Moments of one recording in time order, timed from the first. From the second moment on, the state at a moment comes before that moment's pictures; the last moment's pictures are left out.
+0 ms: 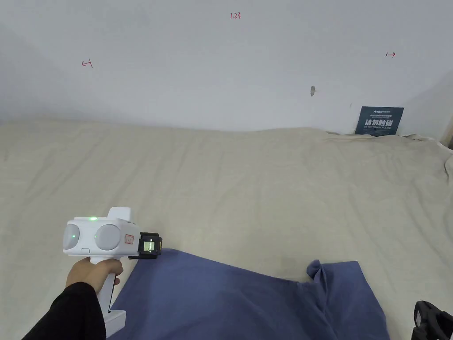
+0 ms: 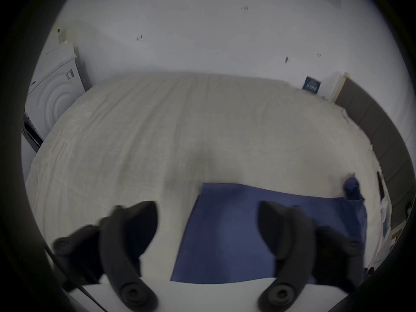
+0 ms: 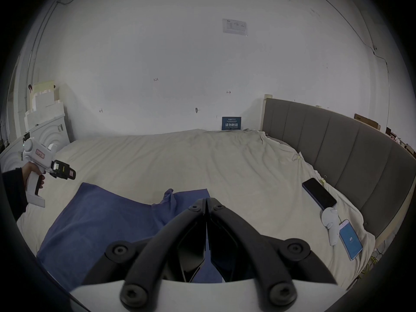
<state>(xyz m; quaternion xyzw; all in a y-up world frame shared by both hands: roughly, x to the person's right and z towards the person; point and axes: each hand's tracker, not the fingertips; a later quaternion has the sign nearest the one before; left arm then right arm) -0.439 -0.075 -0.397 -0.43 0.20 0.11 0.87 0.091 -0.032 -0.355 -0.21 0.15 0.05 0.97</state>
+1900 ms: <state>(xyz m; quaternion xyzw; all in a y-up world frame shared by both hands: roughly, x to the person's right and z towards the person) -0.405 -0.023 -0.325 -0.37 0.17 0.10 0.91 0.078 -0.092 -0.497 -0.41 0.18 0.05 0.89</state>
